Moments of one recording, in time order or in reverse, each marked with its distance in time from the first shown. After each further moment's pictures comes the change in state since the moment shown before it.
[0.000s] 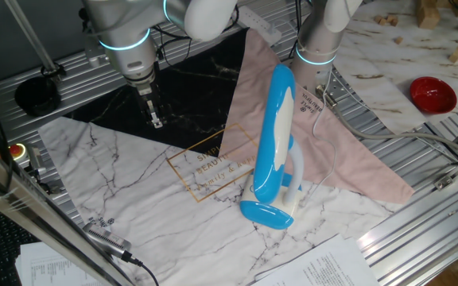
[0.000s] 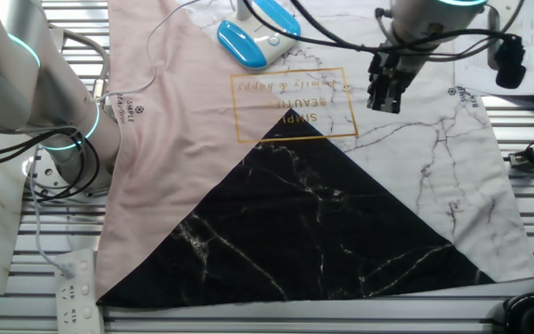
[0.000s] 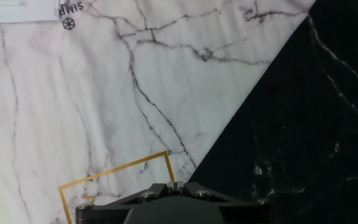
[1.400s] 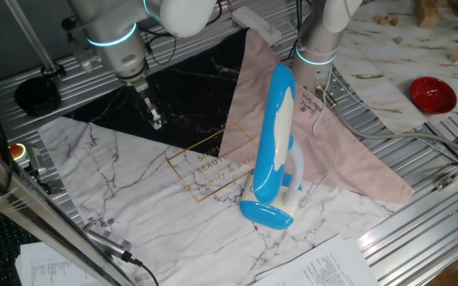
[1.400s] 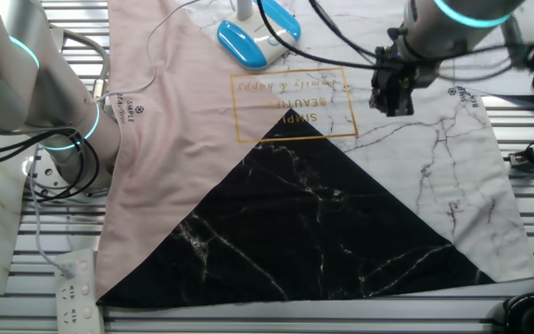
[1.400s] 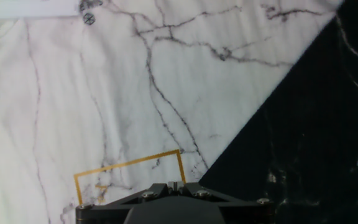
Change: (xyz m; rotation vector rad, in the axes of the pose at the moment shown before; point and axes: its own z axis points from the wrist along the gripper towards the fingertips) arm 0.000 0.001 0.000 -0.018 0.036 -0.357
